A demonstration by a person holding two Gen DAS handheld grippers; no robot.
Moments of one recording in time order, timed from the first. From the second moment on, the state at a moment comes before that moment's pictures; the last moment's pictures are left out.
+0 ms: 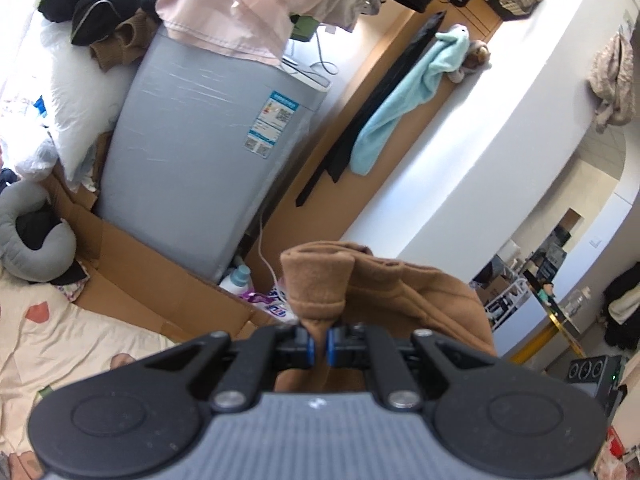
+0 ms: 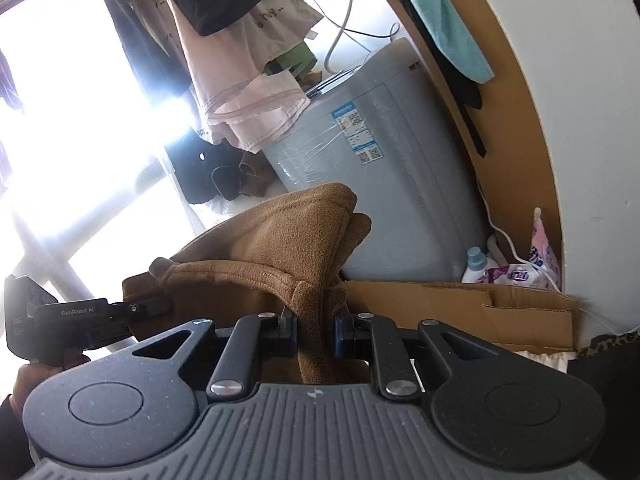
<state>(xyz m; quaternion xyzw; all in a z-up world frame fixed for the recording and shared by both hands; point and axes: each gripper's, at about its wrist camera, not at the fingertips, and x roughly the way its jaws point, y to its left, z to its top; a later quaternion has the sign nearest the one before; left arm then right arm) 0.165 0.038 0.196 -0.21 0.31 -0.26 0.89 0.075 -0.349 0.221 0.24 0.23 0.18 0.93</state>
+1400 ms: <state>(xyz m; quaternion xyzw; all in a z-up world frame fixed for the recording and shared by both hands) 0.208 -0.216 0.037 -0.17 0.38 -0.51 0.75 -0.051 -0.563 0.090 0.22 0.25 -0.05 0.94</state>
